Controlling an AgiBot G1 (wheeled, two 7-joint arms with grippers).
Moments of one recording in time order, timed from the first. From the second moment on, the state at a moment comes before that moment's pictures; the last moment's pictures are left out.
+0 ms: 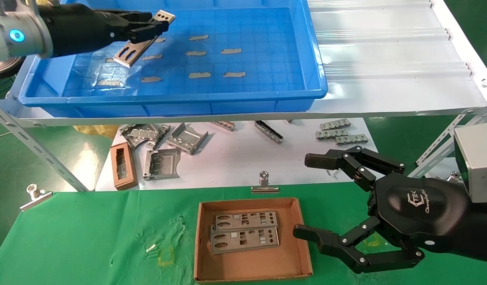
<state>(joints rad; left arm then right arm) -2.02 1.19 0.54 0.01 1.32 0.95 -0.02 1.08 -0.54 -0.41 1.22 -0.61 -1.41 0.11</state>
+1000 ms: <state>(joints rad) -1.99 1.23 0.53 0.00 1.30 0.80 -0.04 1.08 -0.54 -0.41 1.22 -0.61 -1.41 0.11</state>
